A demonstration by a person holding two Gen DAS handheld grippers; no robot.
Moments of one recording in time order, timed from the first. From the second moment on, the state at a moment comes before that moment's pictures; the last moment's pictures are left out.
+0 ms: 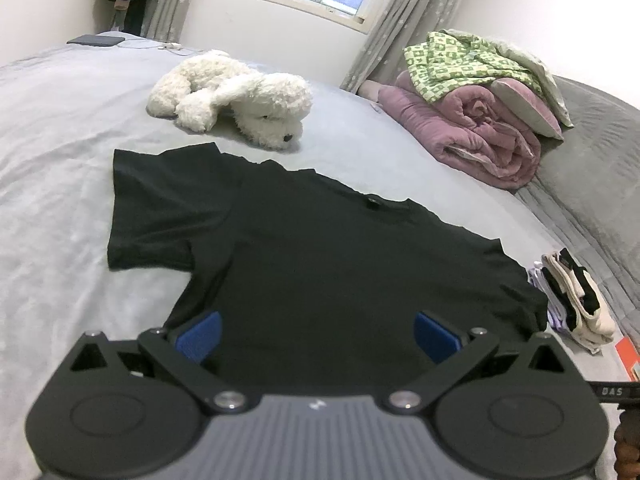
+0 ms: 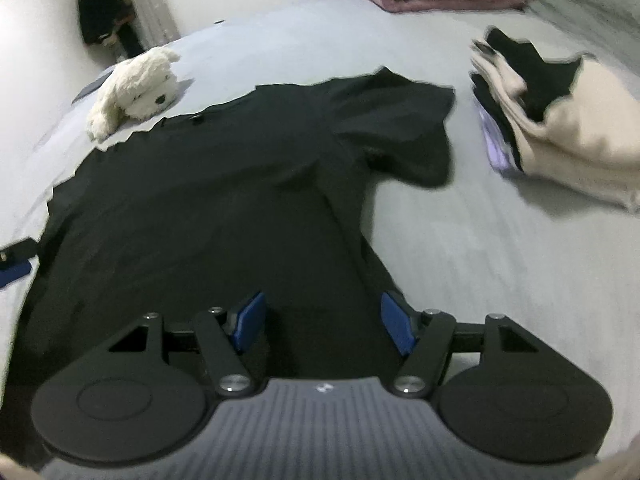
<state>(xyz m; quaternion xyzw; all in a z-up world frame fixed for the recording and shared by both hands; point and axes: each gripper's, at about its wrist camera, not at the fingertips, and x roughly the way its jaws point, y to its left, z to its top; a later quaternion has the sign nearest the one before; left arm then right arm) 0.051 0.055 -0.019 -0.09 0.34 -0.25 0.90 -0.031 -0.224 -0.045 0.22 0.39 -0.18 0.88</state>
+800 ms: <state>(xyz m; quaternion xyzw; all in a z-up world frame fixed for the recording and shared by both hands) 0.050 0.053 -0.013 -0.11 0.36 -0.27 0.89 -0.044 -0.302 -0.041 0.40 0.26 -0.25 0.84</state>
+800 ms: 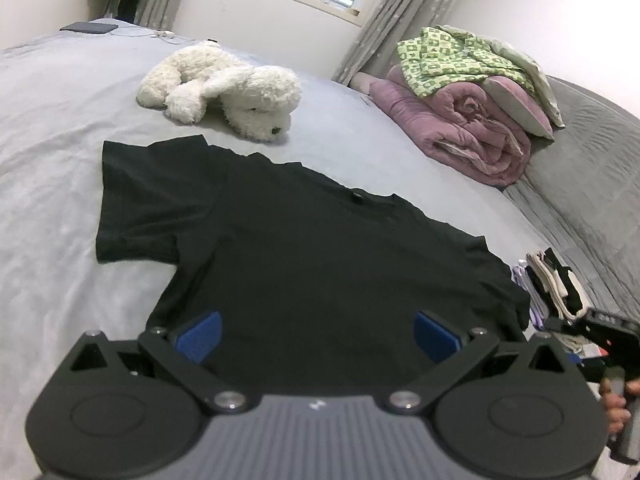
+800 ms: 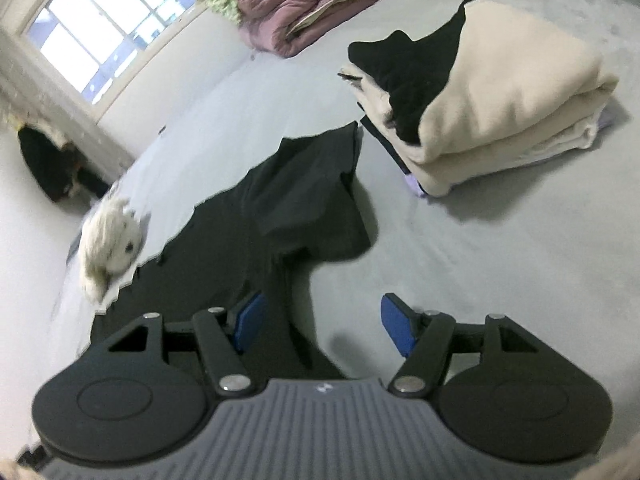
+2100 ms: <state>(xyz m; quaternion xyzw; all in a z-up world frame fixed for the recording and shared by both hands) 0.061 0.053 -0.017 -0.12 0.38 -0.26 0.88 0.129 -0.212 -0.031 0.19 0.31 -0.14 0.92</state>
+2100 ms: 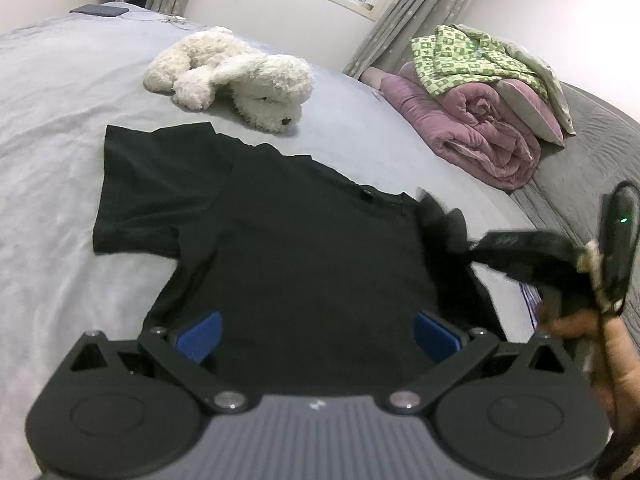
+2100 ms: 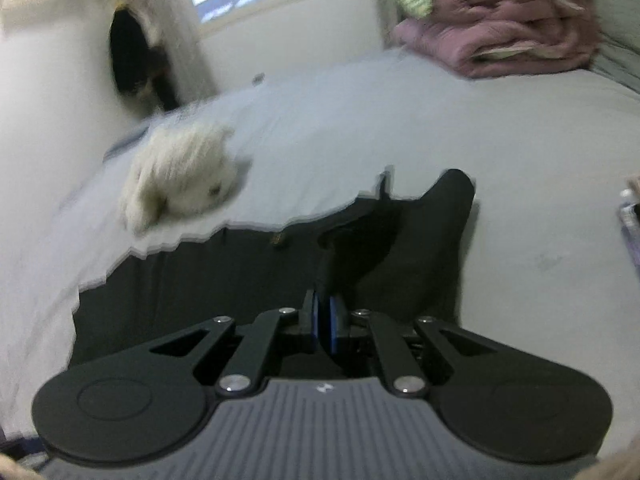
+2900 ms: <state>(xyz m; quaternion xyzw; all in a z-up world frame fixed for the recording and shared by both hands) 0.062 0.055 -0.016 -0.12 0.39 -0.26 0.88 0.086 -0.202 -0.032 0.23 0.37 -0.06 0.90</state>
